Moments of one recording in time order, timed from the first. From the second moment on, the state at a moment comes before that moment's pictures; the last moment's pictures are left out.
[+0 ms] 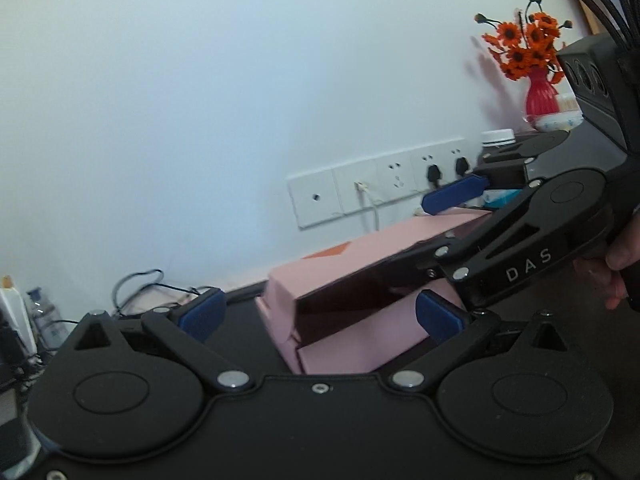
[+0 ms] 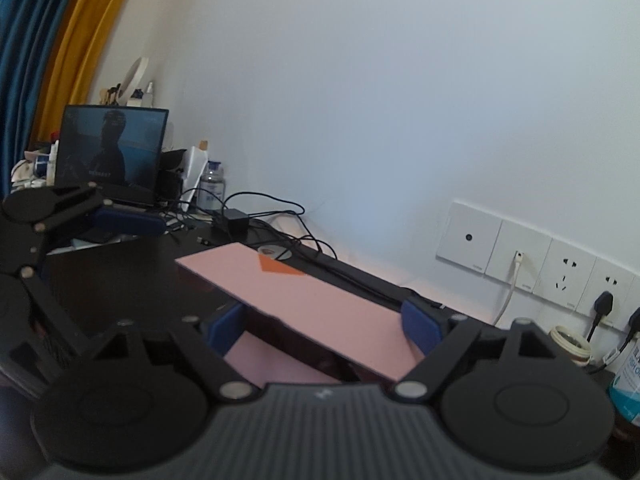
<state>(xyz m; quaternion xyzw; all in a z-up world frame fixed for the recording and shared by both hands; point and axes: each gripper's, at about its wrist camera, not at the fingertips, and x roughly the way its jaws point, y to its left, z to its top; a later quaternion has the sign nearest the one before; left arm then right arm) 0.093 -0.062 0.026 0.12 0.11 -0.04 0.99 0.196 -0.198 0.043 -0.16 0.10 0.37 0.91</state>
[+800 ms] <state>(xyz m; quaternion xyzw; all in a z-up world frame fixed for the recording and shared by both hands) 0.110 -0.066 0.010 0.12 0.16 -0.09 0.97 0.205 -0.242 0.058 -0.06 0.11 0.38 0.92</state>
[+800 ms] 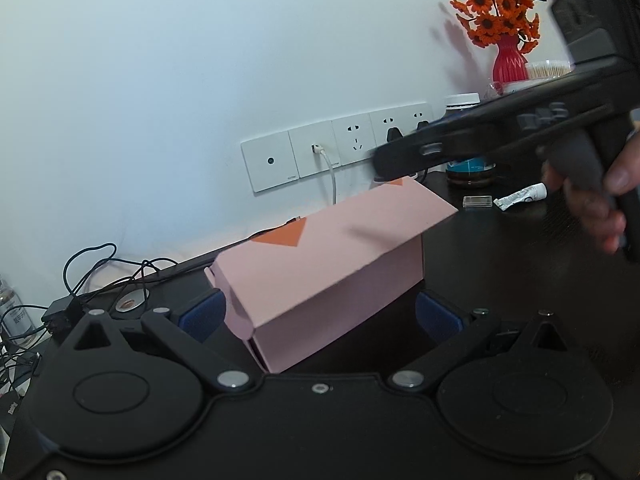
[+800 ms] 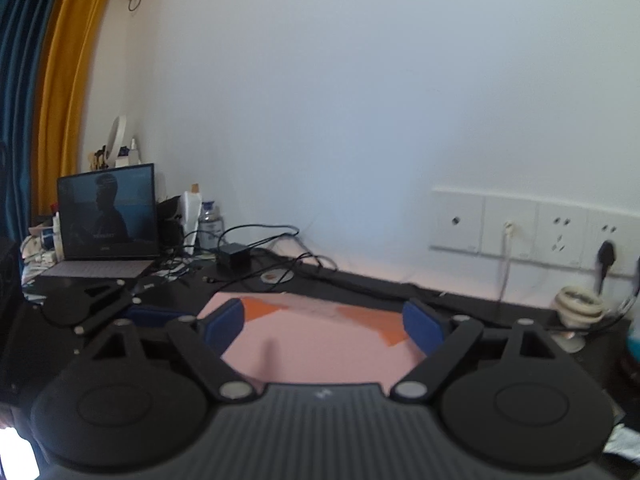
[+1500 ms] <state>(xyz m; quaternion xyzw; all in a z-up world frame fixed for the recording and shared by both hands) 0.114 -0.075 0.016 0.16 0.16 -0.07 0.97 0.200 -0.244 0.026 -0.11 0.09 0.37 0.92</state>
